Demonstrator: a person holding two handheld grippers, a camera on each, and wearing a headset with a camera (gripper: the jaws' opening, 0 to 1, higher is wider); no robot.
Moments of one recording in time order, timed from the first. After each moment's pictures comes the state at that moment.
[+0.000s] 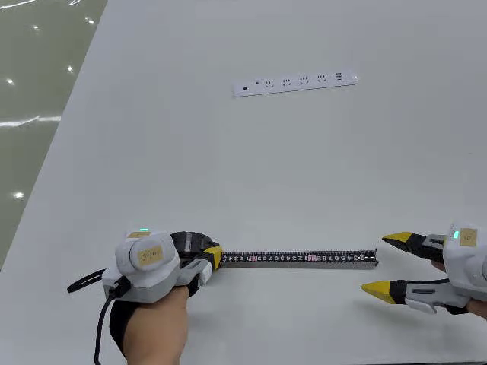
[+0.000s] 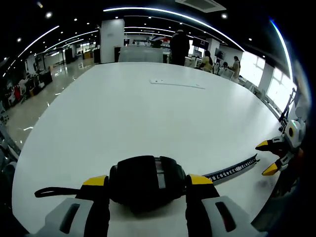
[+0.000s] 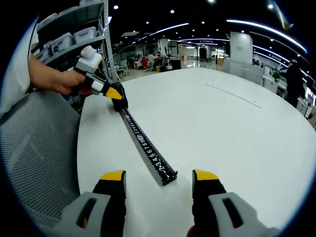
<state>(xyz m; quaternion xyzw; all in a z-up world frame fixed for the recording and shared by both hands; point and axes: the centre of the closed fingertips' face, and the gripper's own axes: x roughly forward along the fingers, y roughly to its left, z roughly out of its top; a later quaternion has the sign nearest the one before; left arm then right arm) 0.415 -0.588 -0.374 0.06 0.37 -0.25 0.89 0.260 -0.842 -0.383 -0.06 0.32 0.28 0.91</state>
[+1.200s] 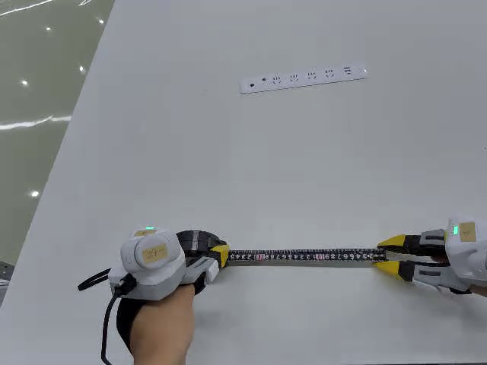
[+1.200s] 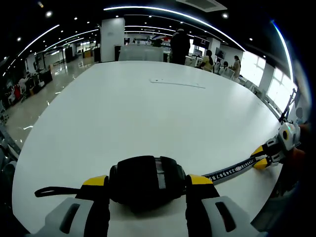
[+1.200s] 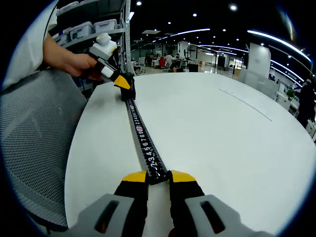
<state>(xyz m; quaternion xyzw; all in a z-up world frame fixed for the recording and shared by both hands) 0.414 -0.588 -0.375 0.06 0.38 -0.25 0.89 0.267 -0.841 -0.396 -0.11 0.29 0.35 0.89</state>
